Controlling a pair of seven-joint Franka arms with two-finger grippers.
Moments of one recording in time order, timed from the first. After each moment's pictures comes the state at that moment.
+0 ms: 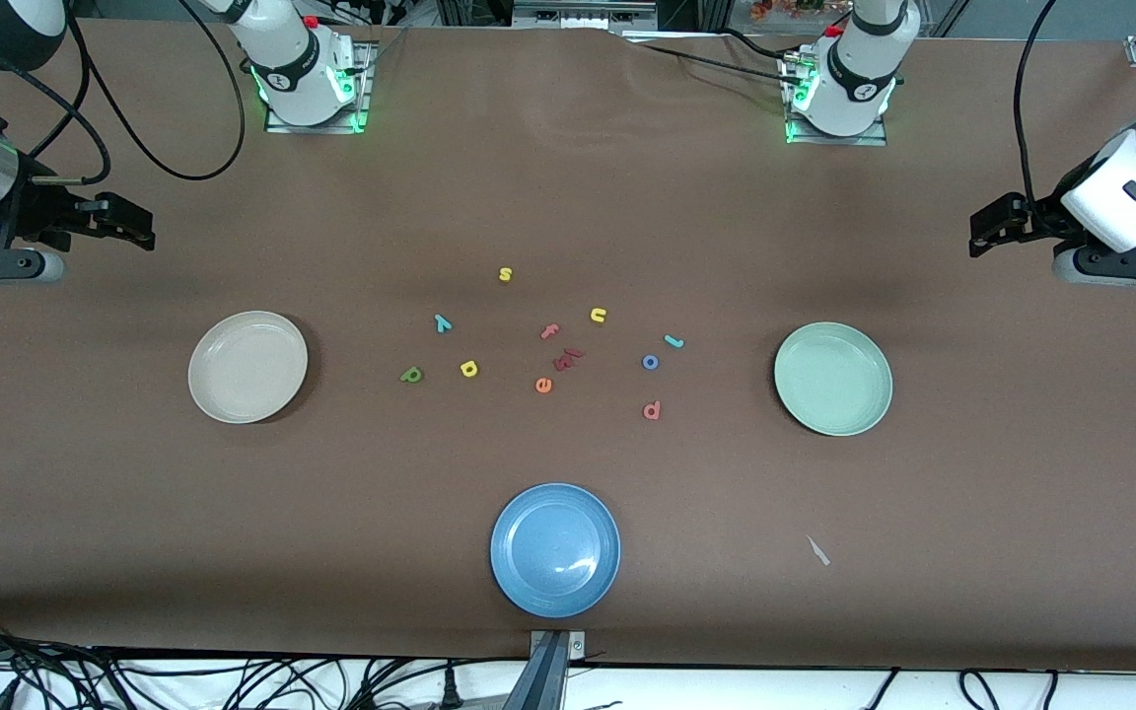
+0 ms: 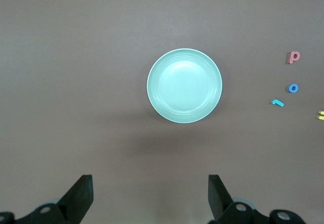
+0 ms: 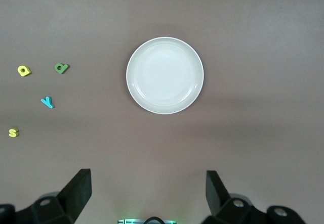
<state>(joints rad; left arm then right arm) 0.02 0.00 -0.07 -1.68 0.01 1.59 0.03 0.06 0.03 -0.02 -1.65 -0.04 1.56 0.00</state>
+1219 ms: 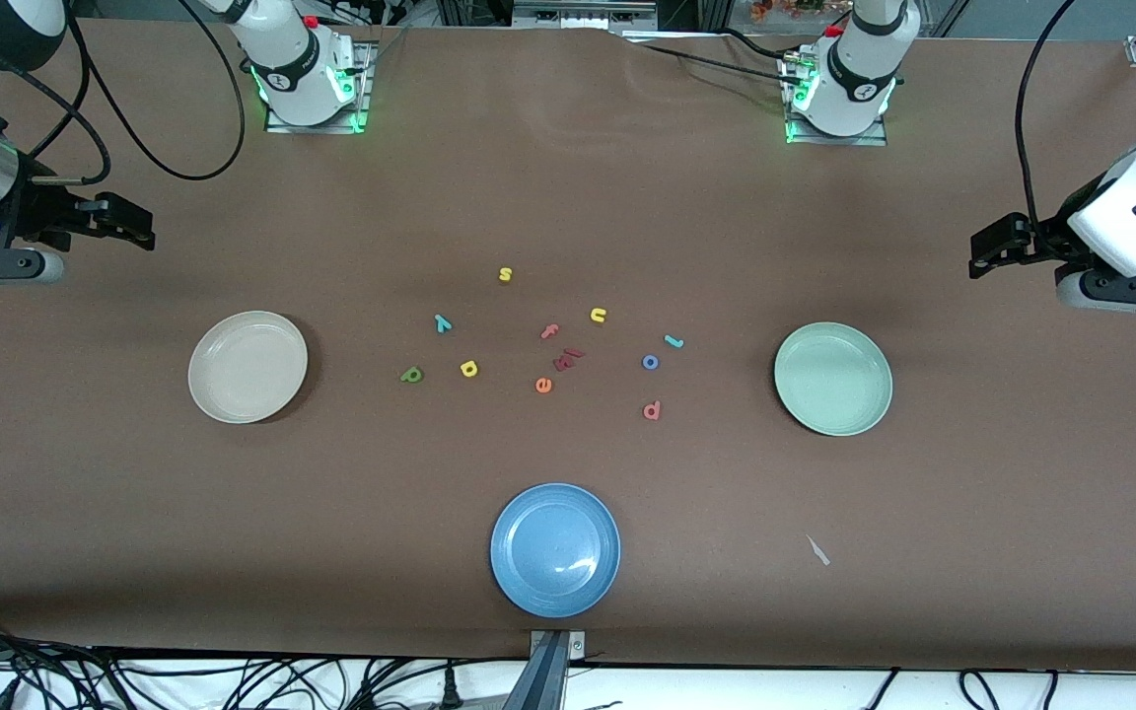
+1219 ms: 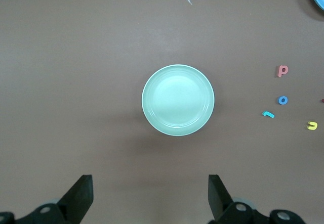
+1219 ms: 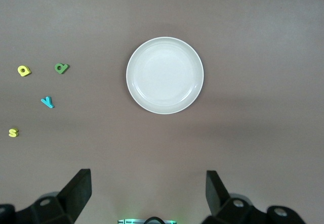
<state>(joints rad) 0.02 0.09 -0.07 -1.55 0.00 1.56 0.03 0.06 0.03 -0.02 -1.65 -0.04 1.56 0.00</state>
